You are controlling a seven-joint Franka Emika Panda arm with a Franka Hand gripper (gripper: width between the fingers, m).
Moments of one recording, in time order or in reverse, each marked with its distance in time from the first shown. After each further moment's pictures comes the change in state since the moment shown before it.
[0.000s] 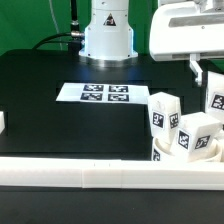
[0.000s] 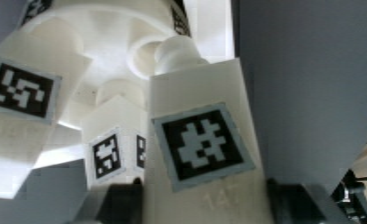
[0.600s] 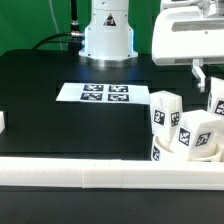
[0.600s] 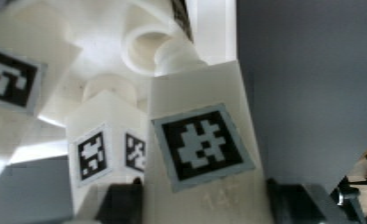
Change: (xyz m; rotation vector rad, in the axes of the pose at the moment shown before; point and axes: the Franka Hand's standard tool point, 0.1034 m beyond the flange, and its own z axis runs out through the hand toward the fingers) arm 0.005 -0.004 0.010 -0.005 0.019 -0.050
